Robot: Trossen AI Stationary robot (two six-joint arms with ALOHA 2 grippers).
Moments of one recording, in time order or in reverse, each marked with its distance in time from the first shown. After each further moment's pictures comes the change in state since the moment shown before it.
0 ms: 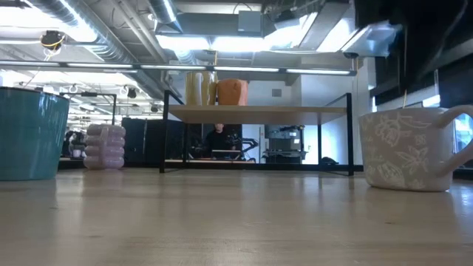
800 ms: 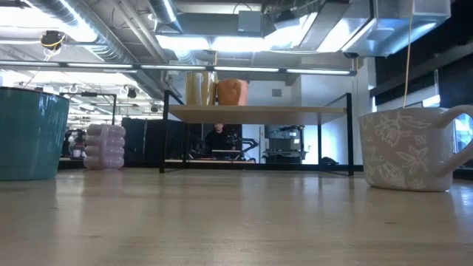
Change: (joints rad) left arm 0.000 0.000 0.000 0.000 0.001 -0.001; right arm 0.364 0.289 0.301 -0.348 0.294 1.001
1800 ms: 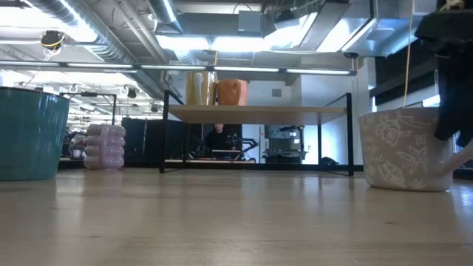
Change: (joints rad) left arm 0.015 0.000 0.000 -0.005 0.008 0.011; right arm 0.044 0.069 -0.343 0.348 0.173 0.202
